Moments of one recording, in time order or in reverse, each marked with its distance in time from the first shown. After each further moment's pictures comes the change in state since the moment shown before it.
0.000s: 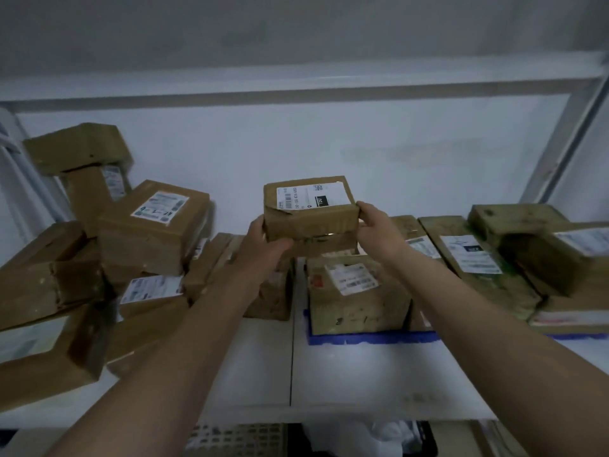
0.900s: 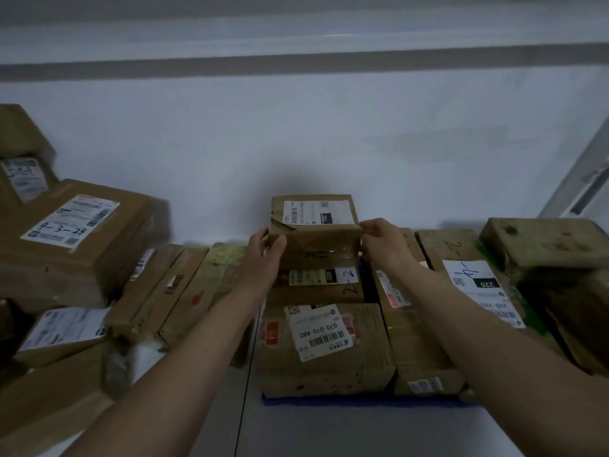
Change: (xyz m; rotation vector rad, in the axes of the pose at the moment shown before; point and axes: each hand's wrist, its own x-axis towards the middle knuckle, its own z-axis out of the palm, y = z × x) left_hand 0.121 -0.034 0.108 -0.089 0.013 -0.190; right_hand 0.128 0.109 -0.041 0.052 0.039 0.274
